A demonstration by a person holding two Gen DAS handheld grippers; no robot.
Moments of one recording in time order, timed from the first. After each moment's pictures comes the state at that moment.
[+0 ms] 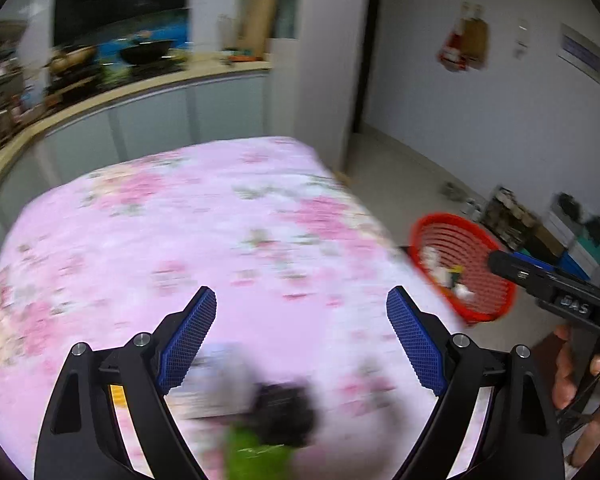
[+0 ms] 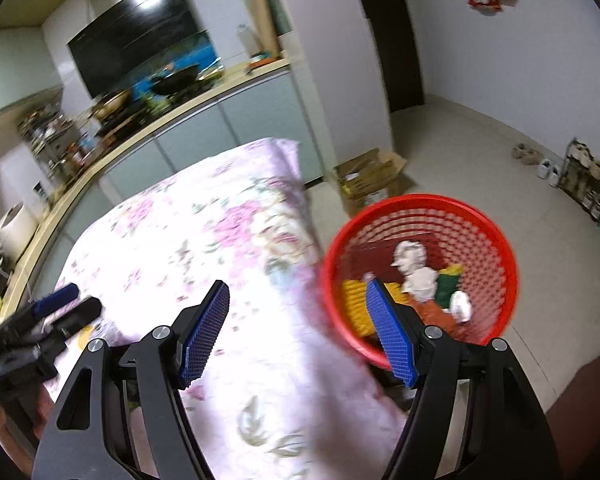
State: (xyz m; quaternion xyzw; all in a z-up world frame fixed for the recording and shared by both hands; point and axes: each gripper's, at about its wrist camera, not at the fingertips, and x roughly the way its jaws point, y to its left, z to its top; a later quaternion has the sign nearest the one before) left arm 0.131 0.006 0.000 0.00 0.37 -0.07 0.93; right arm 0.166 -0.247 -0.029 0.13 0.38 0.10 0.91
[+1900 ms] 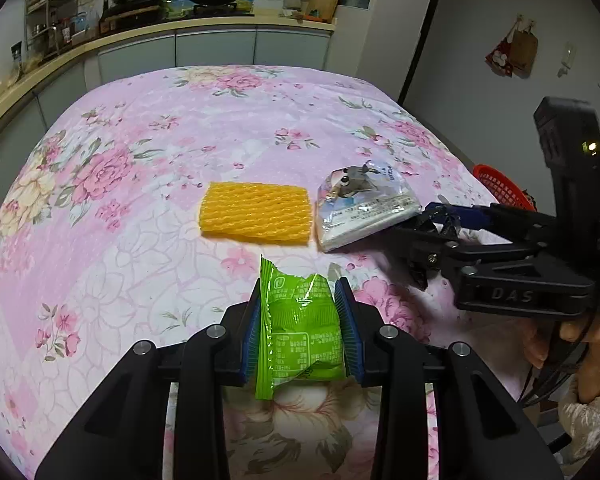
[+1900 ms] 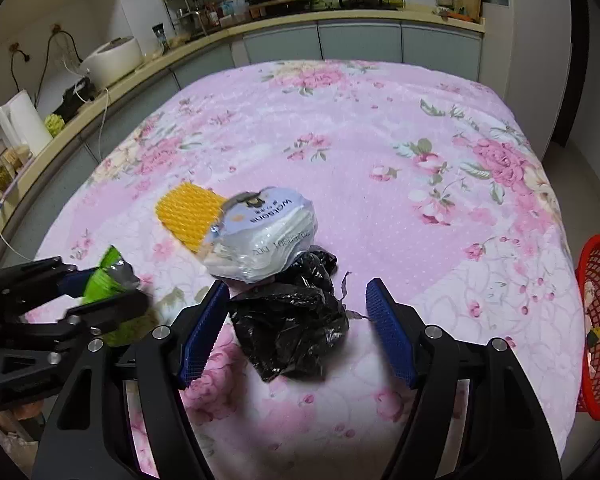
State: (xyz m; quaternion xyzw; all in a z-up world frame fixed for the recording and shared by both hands) left arm 0.044 0.106 -0.074 -0.07 0.42 -0.04 0.90; right arm 0.157 -0.047 -0.084 -0.05 0.44 0.32 0.84
